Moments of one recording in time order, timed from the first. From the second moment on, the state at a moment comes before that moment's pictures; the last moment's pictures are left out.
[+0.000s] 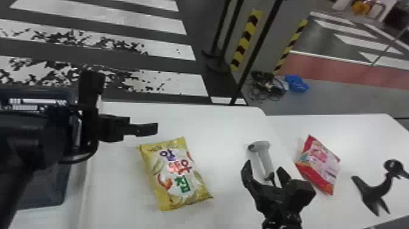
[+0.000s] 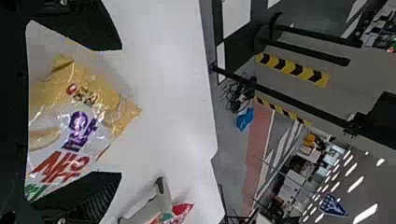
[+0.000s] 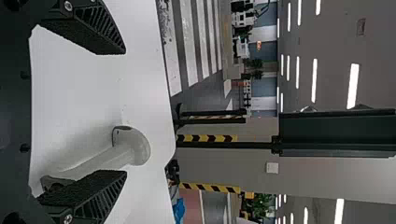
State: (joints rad) left arm -0.37 0.00 -0.23 -1.48 0.22 0.91 -0.53; right arm 0.46 -0.10 -0.20 -1.73 -0.23 -0.13 -0.10
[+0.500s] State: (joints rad) left arm -0.20 0.00 -0.18 -1.84 0.06 0.79 -0.35; right arm 0.46 -0.11 -0.19 -1.77 -0.22 -0.07 -0.09
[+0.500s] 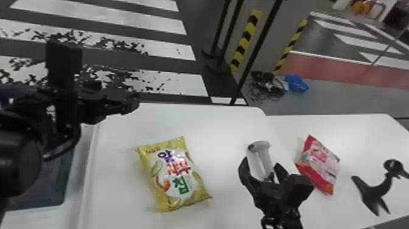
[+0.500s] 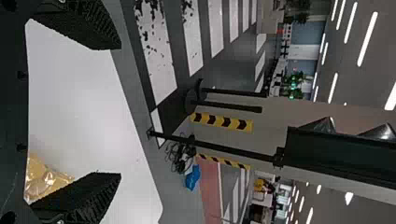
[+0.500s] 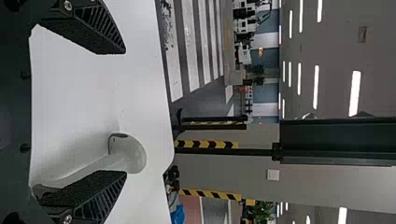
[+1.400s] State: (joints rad) left arm 0.31 0.09 0.16 -2.06 0.20 0.16 -0.35; right arm 0.39 -0.12 -0.33 -2.03 -0.53 1.02 0.20
